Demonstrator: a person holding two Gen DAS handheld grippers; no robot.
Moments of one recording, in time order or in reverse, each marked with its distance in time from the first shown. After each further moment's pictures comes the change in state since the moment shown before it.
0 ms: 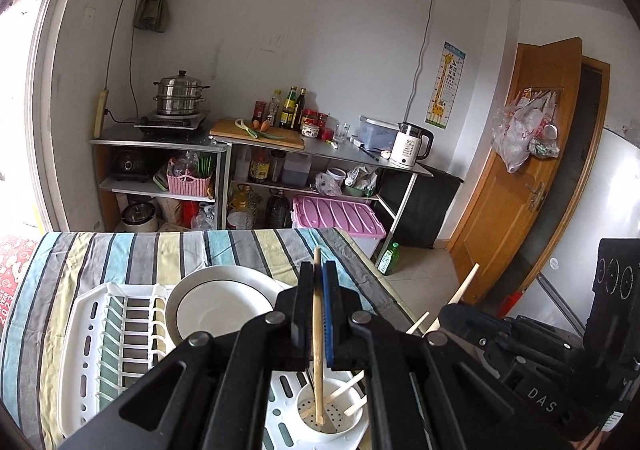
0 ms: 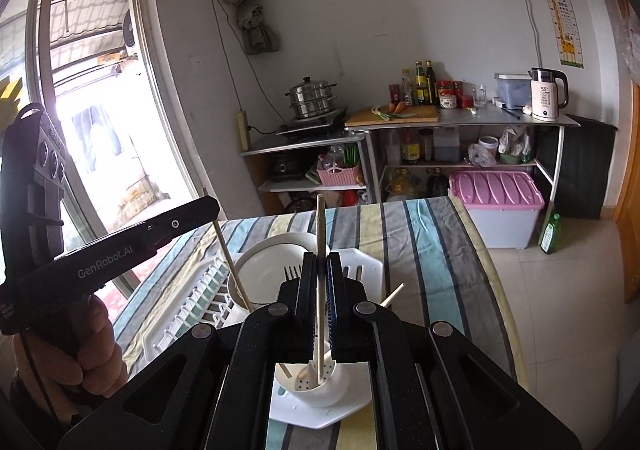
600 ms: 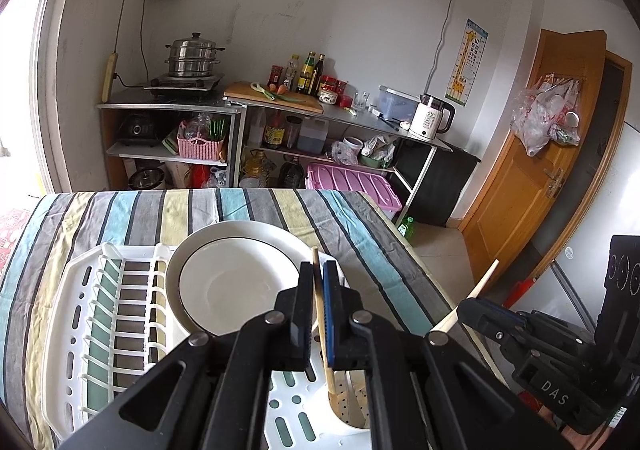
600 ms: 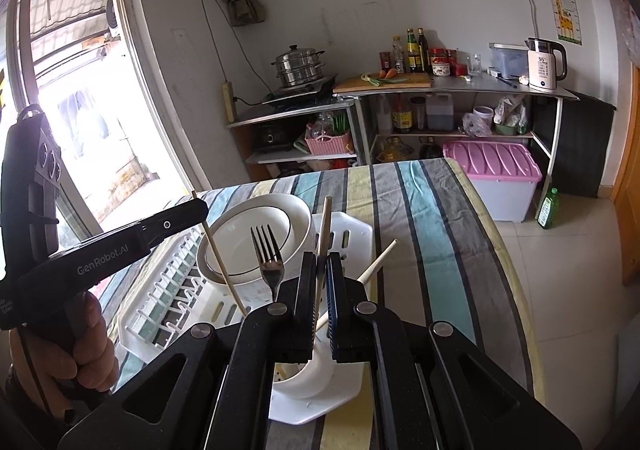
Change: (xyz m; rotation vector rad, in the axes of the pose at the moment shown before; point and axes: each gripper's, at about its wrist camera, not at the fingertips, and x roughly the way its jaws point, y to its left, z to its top) left arm 0.039 0.025 -0.029 -0.045 0.108 0.038; right arm 0.035 -0.017 -0.020 0.018 0.097 -0.032
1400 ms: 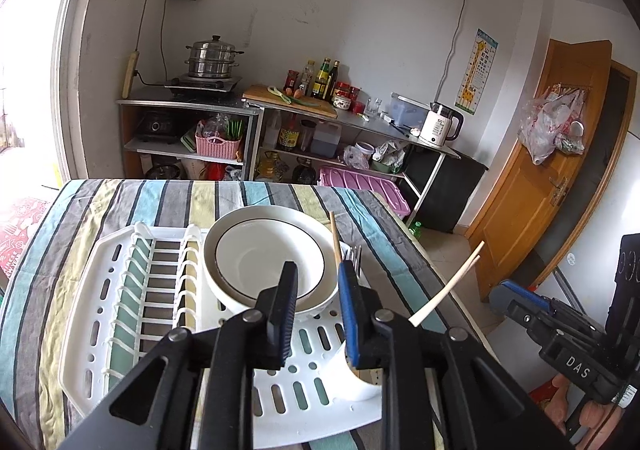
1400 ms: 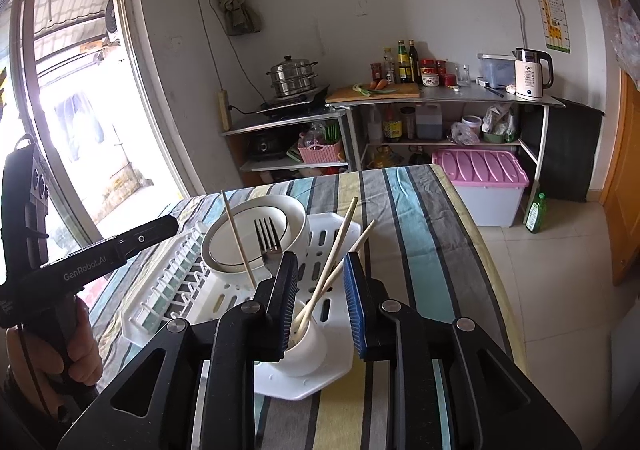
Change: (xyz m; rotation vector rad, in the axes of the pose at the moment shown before) left arm -0.049 0.015 -0.022 -0.031 -0.023 0.039; right arm -0.038 0.004 -0.013 -0.007 -0.042 -0.030
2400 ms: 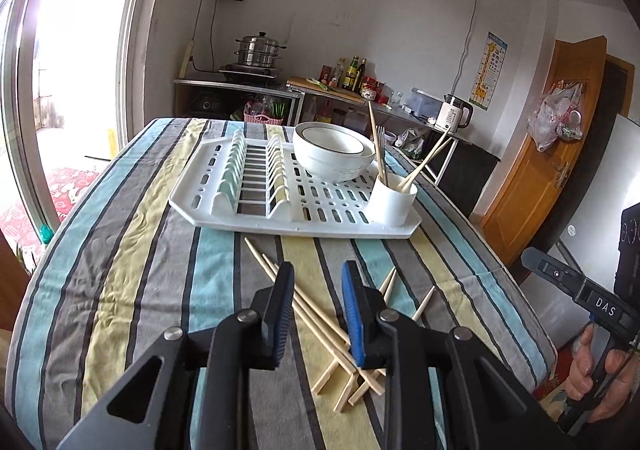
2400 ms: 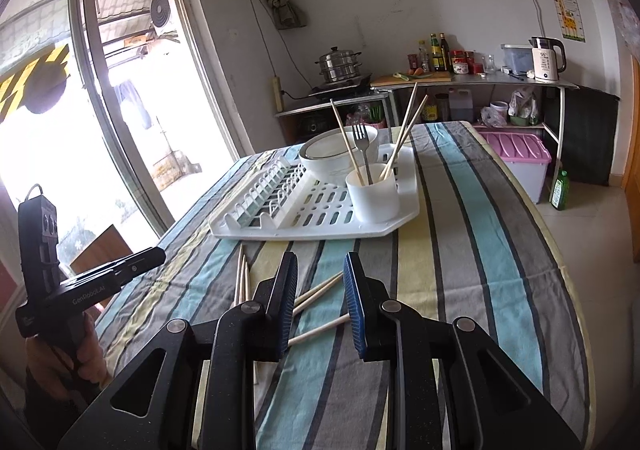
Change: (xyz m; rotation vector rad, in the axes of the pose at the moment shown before) left arm -0.166 0.038 -0.171 -0.048 -0.011 0.092; right arm -0.118 0.053 -0.140 -0.024 0.014 0.143
